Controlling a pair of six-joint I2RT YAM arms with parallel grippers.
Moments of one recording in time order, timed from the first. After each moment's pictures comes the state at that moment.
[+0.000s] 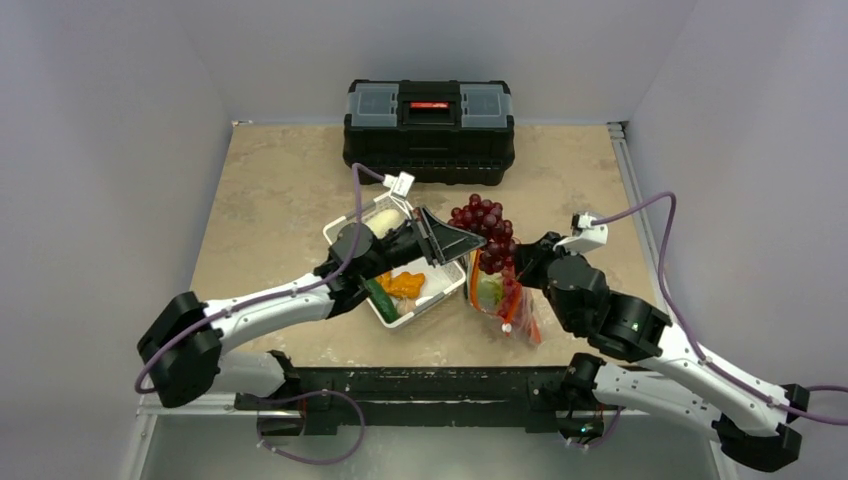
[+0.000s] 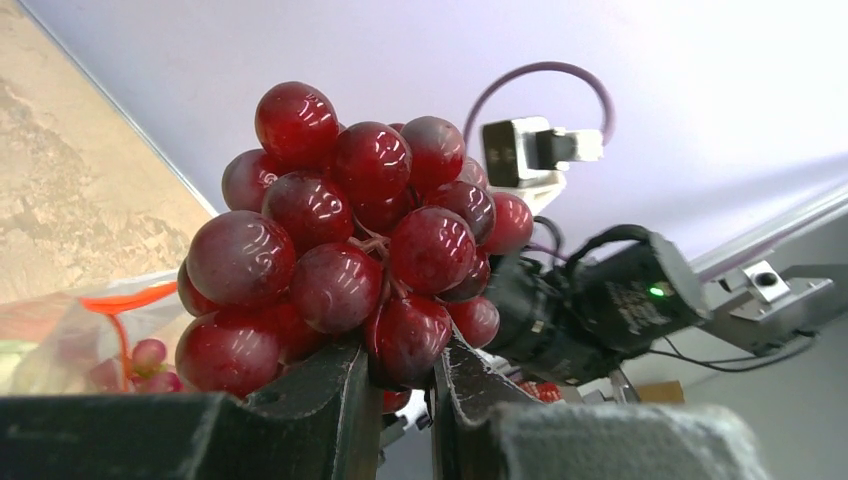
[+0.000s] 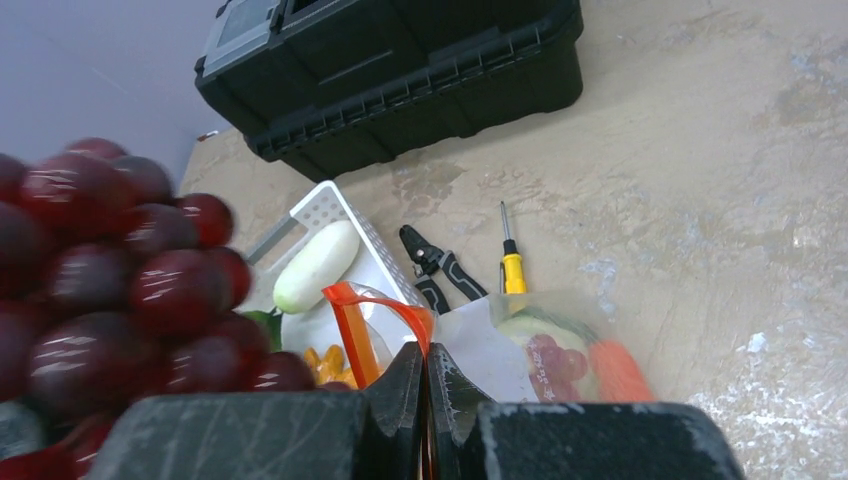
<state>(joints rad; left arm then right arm) -0.90 1.25 0.76 0.75 0.29 -1.08 1.01 0.67 0.83 -0.55 0.76 0.79</state>
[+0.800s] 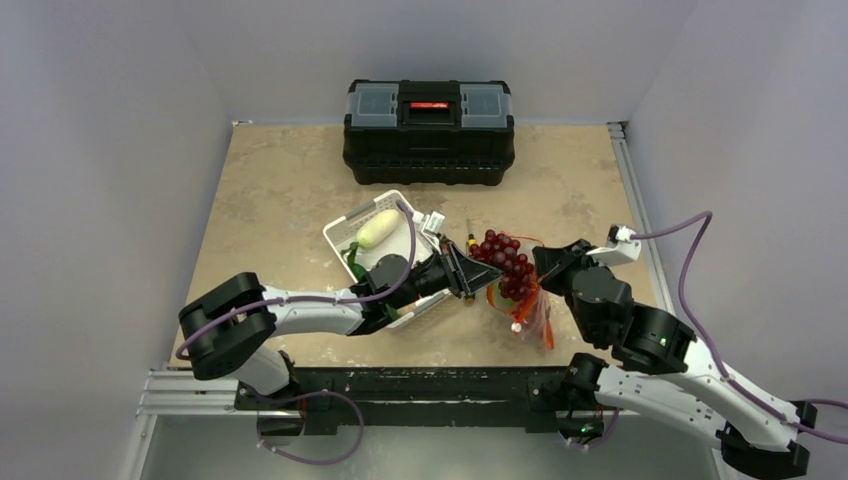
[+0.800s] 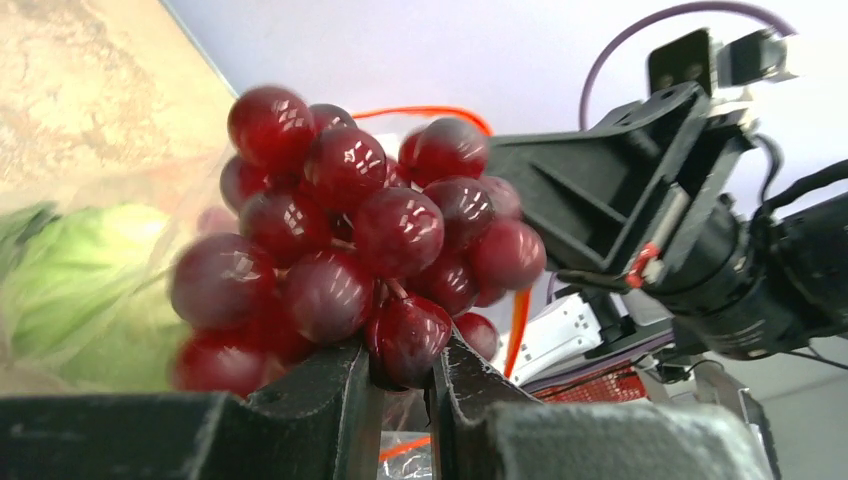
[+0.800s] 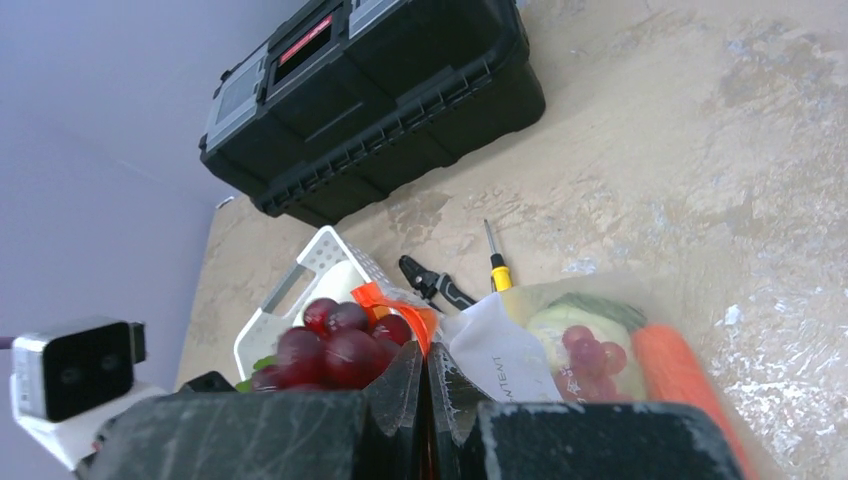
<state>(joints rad) -1.07 1.51 0.68 0.98 0.07 -0.99 1.01 0.54 0.83 -0.67 0.85 0.95</state>
